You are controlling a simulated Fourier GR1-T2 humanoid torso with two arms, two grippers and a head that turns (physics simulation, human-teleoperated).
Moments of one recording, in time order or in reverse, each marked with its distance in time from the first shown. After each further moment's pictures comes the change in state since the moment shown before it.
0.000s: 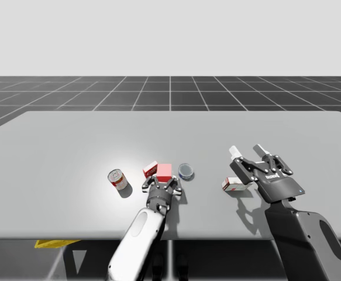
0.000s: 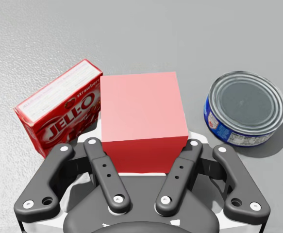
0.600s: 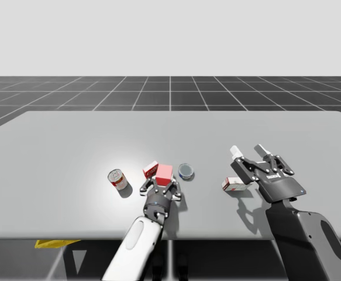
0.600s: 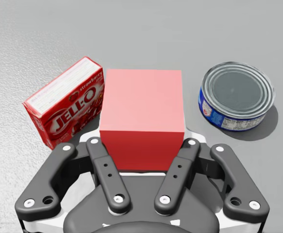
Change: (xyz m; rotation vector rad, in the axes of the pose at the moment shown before) left arm 0.001 0.003 0.021 -0.021 -0.021 -0.044; right arm 0.001 -0.002 0.001 -0.007 -0.003 -0.003
